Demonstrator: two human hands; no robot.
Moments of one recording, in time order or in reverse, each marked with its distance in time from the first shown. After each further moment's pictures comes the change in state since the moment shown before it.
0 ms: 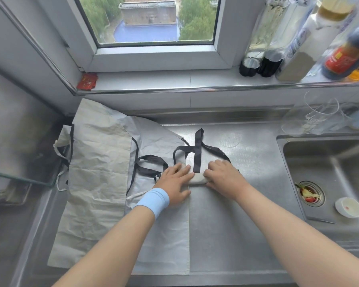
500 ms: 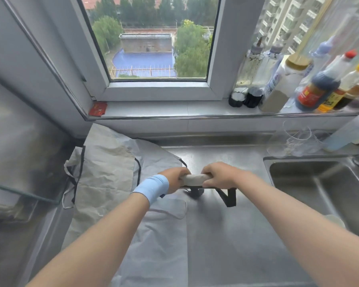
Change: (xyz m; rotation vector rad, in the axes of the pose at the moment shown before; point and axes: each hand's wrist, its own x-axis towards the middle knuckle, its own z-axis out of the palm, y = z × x) left_hand 0.008 0.009 -0.117 -0.301 -0.124 -0.123; right_hand 0.033 0.000 -0.134 0.399 -0.441 0.244
